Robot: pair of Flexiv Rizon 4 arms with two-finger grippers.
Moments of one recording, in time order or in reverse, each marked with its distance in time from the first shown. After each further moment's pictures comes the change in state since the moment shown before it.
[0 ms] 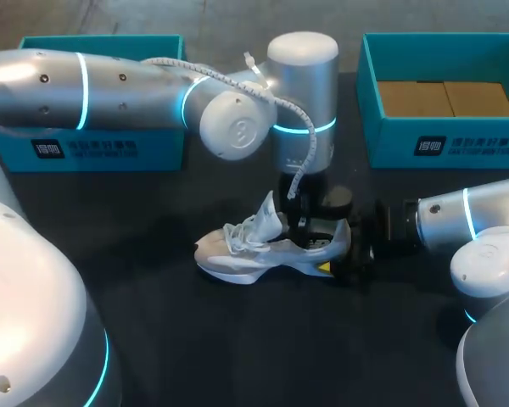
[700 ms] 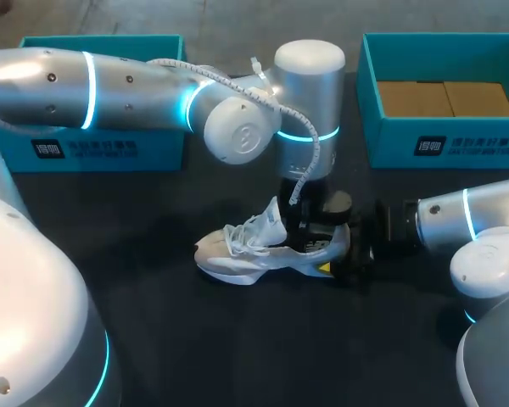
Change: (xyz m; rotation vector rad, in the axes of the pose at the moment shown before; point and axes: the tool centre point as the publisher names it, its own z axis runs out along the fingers) left arm -0.005 0.008 0.010 -0.050 -0.023 -0.024; right arm 0.000 -0.001 0.000 0.000 0.000 -0.001
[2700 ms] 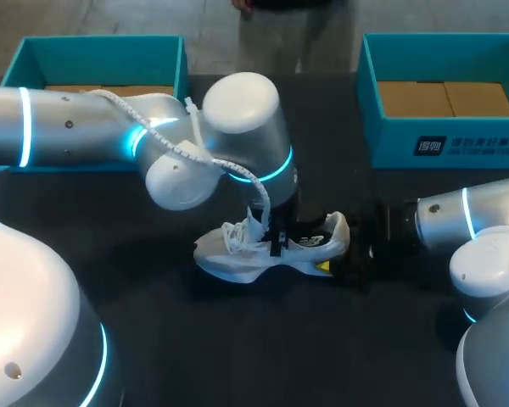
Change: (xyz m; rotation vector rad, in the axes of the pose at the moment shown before) left arm -0.014 0.021 -0.008 0.163 -0.347 -0.133; right arm -0.001 0.002 0.001 -0.002 0.000 0.001
